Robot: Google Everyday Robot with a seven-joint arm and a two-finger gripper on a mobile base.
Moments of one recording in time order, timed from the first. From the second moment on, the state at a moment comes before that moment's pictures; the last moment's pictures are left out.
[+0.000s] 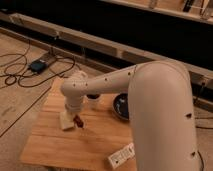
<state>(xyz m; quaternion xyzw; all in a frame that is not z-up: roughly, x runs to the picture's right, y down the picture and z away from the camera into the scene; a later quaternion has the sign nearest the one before) -0.175 0.154 0.786 -0.37 0.06 0.40 0.84</state>
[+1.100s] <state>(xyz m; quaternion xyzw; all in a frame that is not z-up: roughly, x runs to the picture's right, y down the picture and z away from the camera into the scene) -0.238 0.153 0.818 -0.43 0.00 0.33 0.84</state>
